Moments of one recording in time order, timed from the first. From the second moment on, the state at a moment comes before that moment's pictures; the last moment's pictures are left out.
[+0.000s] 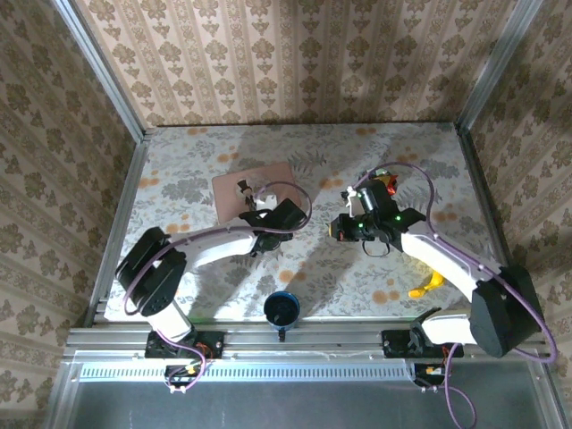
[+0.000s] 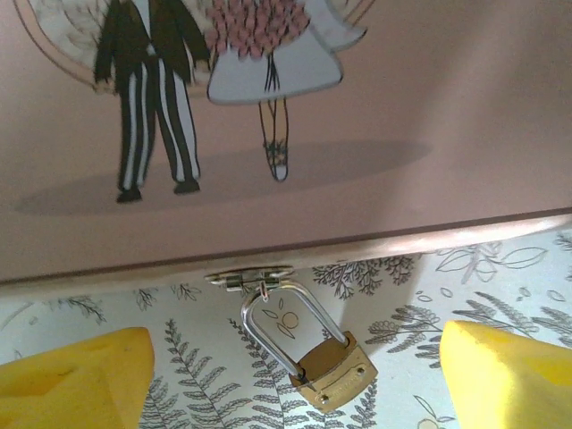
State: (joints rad) left arm -0.92 1.67 1.05 -0.54 -0.56 -0.86; right arm 0.45 1.33 0.86 -0.44 -0.35 0.47
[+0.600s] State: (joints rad) left arm -0.89 1.79 1.01 -0.41 -0.56 -0.96; right arm 0.45 1.44 0.88 -0.43 -0.36 0.47
